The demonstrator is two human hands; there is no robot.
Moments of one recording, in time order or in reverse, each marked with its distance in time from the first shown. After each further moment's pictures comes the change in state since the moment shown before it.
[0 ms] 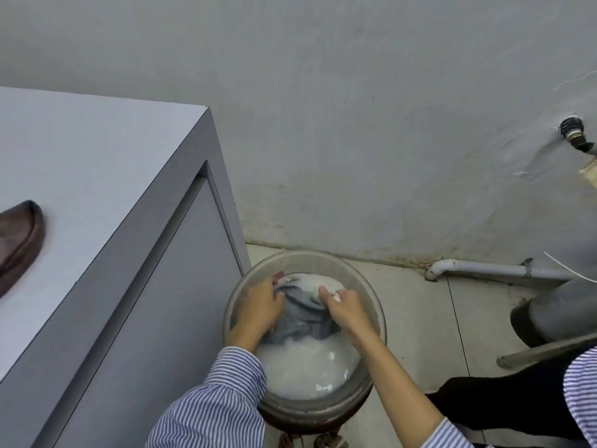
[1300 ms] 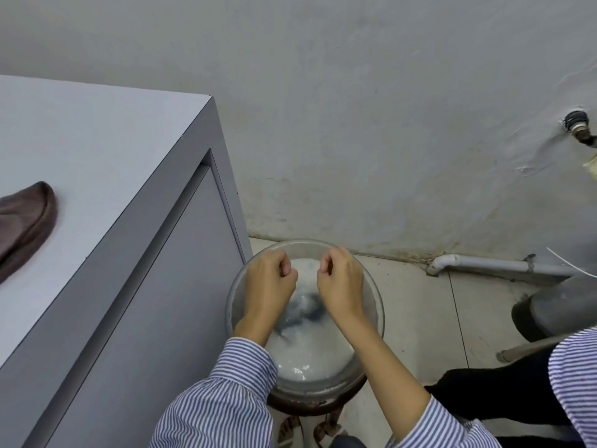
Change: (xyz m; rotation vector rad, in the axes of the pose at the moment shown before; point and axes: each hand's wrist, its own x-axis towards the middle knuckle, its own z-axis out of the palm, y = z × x) left_hand -0.034 0.042 -0.023 -0.185 0.400 0.214; right_hand -0.025 -0.042 0.000 -0.202 0.374 -0.501
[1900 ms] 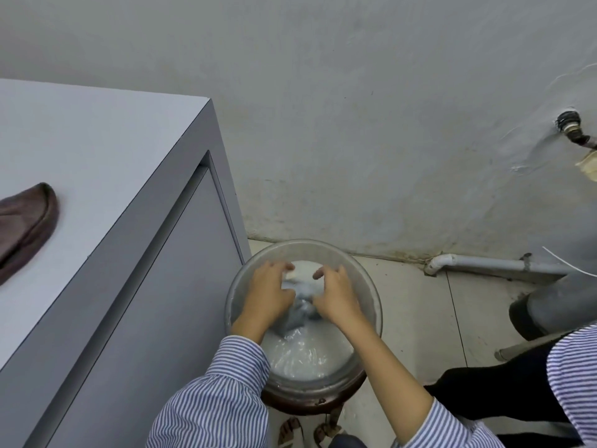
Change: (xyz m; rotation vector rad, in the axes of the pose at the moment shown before) left_hand -0.003 -0.018 0.007 0.056 -0.368 -0.088; right_hand -0.010 0.011 -0.002 -0.127 -0.496 0.169
